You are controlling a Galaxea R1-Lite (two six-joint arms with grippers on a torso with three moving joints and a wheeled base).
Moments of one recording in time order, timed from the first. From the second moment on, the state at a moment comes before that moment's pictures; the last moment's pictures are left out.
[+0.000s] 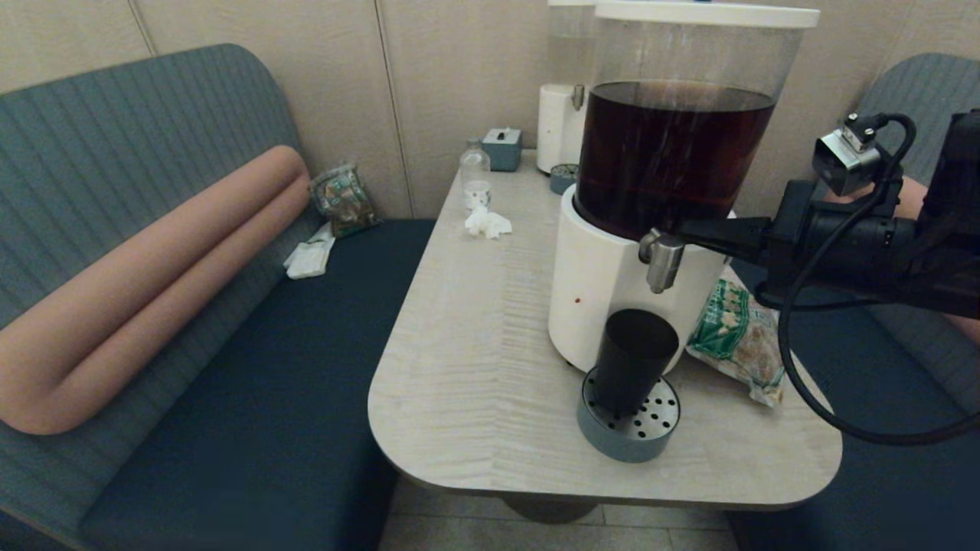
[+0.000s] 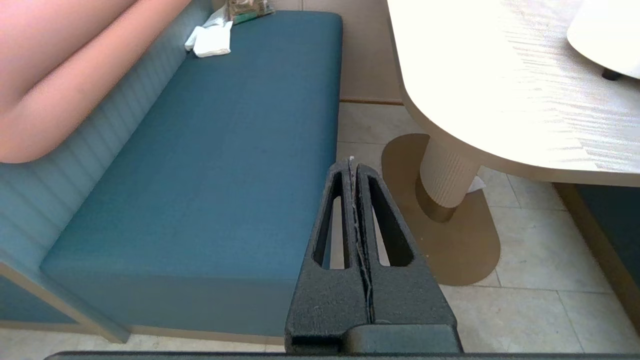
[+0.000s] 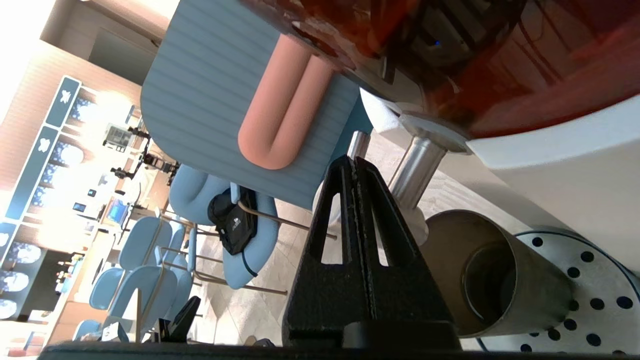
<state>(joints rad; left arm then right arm) 0.00 0.00 0.00 -0.01 -0.01 -0.04 0.23 1.57 -1.02 -0.46 0.59 0.77</state>
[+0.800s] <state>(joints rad) 0.00 0.00 0.00 -0.01 -0.01 -0.04 0.25 1.62 -1.04 -0.46 0.59 0.76</state>
